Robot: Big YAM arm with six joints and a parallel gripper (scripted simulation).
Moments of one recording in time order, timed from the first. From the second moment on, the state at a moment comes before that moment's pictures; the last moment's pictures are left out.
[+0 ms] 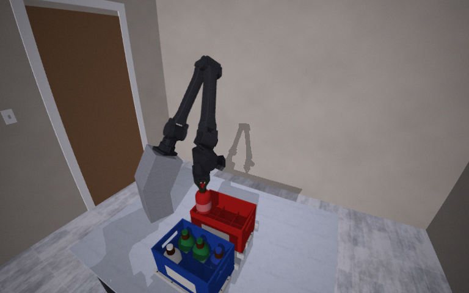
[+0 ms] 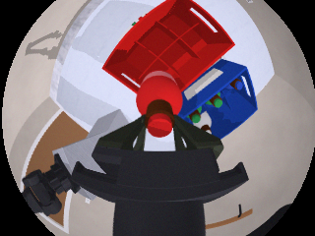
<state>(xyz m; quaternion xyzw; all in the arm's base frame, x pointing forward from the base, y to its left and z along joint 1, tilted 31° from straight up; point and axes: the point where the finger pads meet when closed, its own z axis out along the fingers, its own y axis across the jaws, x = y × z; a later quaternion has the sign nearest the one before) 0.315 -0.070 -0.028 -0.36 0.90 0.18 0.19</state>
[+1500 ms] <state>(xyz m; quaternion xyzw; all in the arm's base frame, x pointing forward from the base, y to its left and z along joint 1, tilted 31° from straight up) 0.324 -0.053 -0.061 -0.35 0.90 0.18 0.19</state>
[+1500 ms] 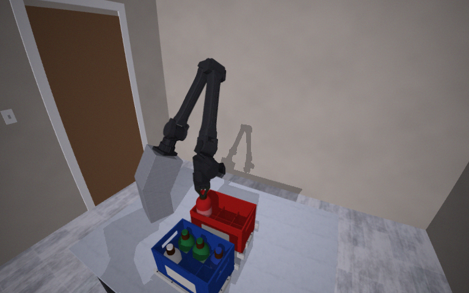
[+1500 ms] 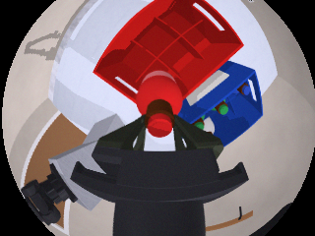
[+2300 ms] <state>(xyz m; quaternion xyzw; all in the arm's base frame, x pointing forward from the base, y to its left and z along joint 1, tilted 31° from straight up) 0.326 -0.041 -0.082 -0.36 0.90 0.19 0.19</state>
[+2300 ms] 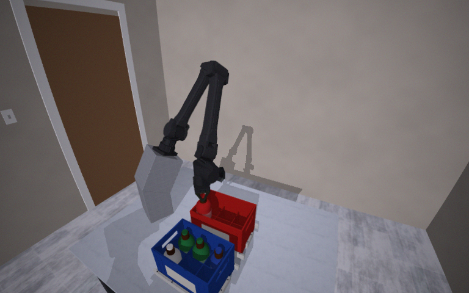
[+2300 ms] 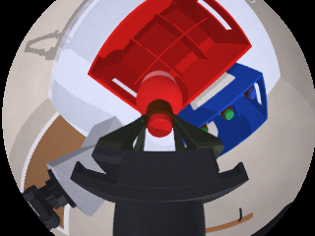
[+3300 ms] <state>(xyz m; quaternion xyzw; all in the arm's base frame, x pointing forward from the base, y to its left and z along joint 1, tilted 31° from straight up) 0.334 -0.031 -0.103 -0.36 0.90 0.18 0.19</state>
